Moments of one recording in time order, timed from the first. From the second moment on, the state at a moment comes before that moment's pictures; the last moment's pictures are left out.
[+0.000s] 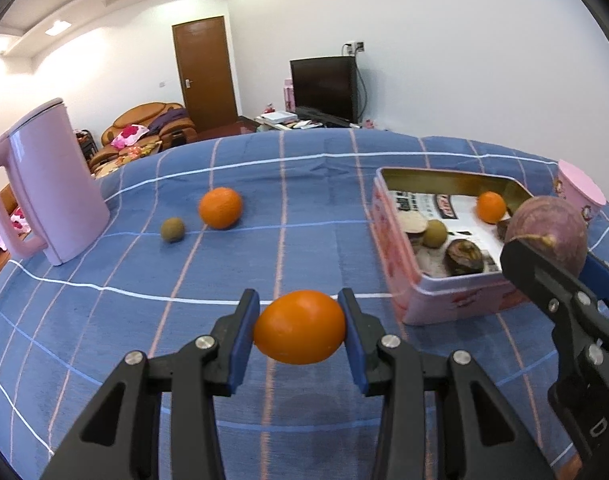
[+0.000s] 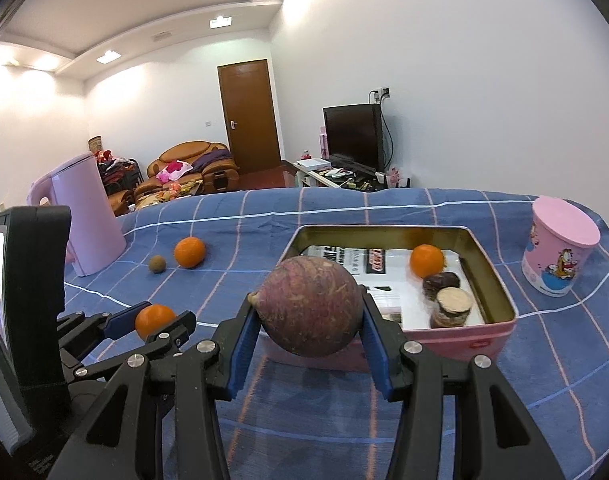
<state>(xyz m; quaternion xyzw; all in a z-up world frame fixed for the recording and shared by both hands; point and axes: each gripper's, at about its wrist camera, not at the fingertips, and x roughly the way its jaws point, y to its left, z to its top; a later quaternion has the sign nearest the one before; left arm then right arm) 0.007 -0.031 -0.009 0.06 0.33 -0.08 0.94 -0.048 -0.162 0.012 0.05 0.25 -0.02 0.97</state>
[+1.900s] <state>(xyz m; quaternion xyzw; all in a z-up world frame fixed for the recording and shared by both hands) -0.021 -0.141 0.005 0.06 0.34 -0.21 0.92 -0.100 -0.275 0.027 0.03 0.23 -0.14 0.96</state>
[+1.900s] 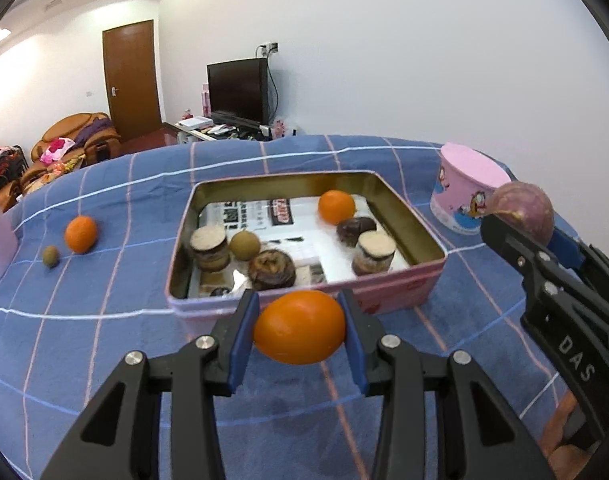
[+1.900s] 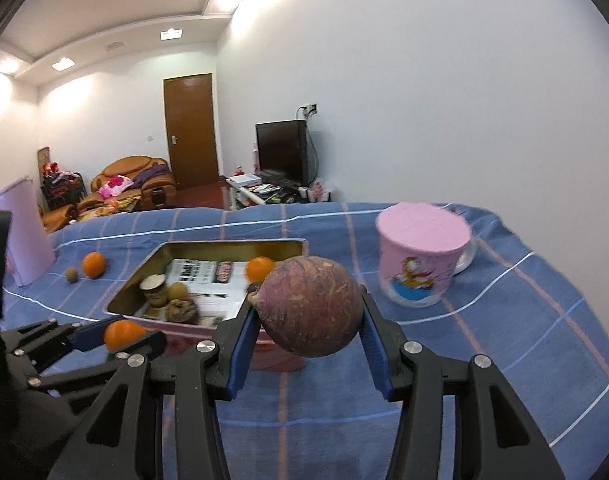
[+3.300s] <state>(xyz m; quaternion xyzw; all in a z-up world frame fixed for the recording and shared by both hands) 0.077 -0.155 -0.007 0.07 0.34 -0.13 0.93 0.014 -0.277 -0.001 0.07 0.32 -0.03 0.94</state>
